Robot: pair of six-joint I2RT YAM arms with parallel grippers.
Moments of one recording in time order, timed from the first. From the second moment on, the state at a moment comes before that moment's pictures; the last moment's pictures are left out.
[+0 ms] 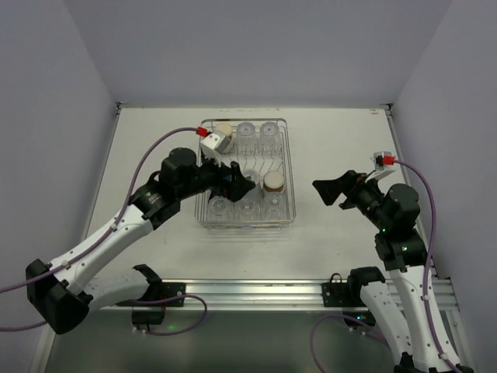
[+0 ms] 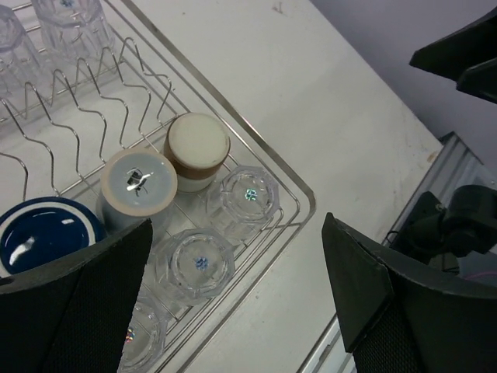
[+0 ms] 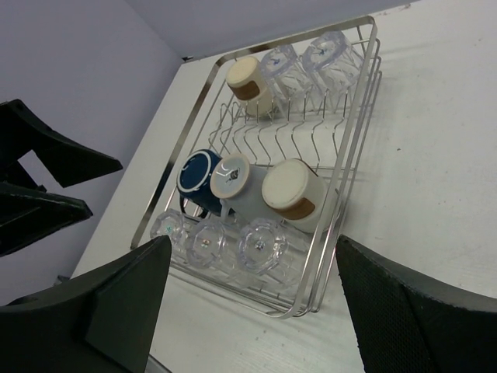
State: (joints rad) left arm -0.64 1.06 0.96 -0.20 0.29 -0.32; right arm 0.12 0.55 0.72 -0.32 -0.41 0.54
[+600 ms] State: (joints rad) left arm -0.79 1.40 1.04 -0.20 -0.16 -0.24; right arm 0.15 0.55 0.65 -0.32 -0.41 0.53
